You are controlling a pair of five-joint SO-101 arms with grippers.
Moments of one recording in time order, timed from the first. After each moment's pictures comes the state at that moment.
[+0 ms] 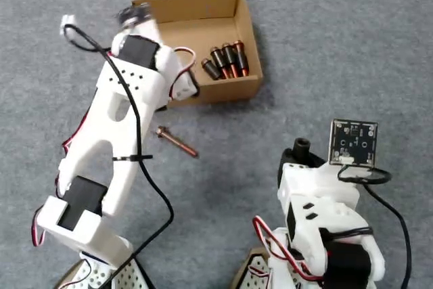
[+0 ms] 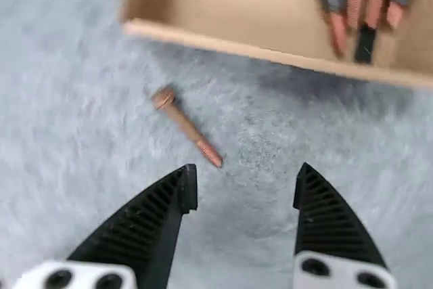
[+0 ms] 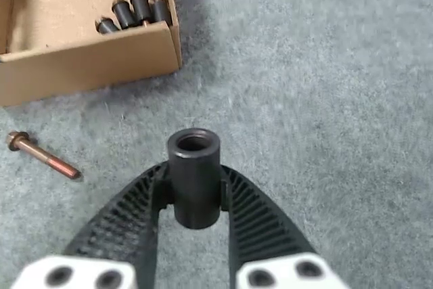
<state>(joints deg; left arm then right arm) 15.5 4.7 -16.7 95.9 36.6 1.8 -87.2 49.5 88.6 -11.1</state>
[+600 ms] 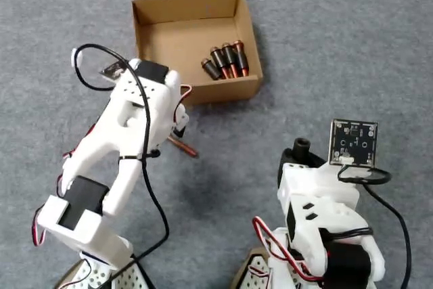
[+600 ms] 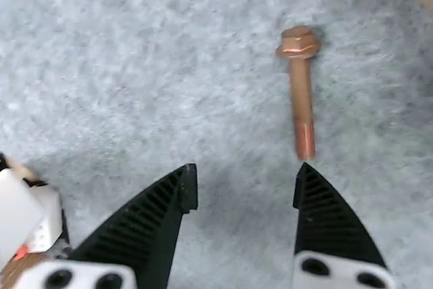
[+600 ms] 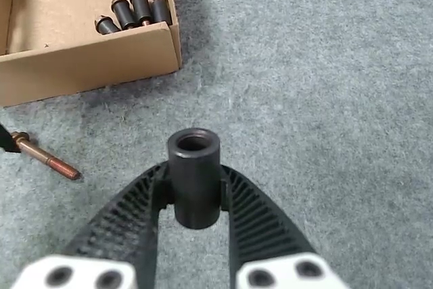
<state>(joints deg) 16.2 4.7 6.4 90.6 55.0 1.7 -87.2 49.5 88.5 -11.1</state>
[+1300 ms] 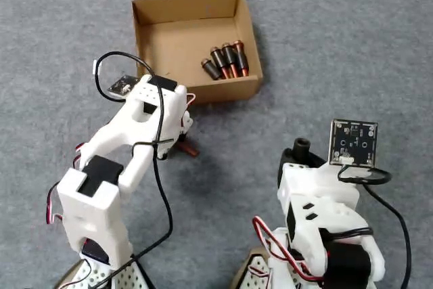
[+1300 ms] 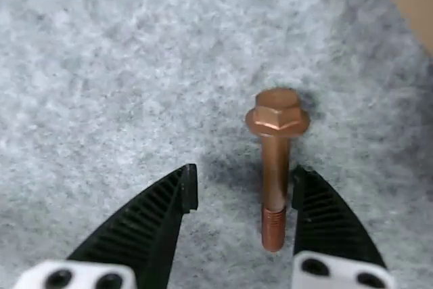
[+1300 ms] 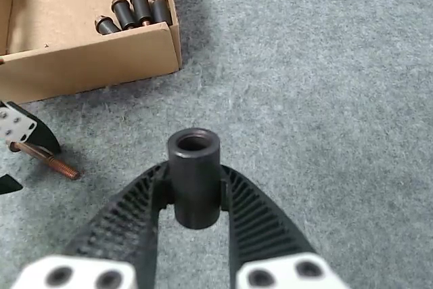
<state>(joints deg) 16.2 18.9 9.9 73.4 62.3 1.7 -87.2 49.5 88.5 -11.1</state>
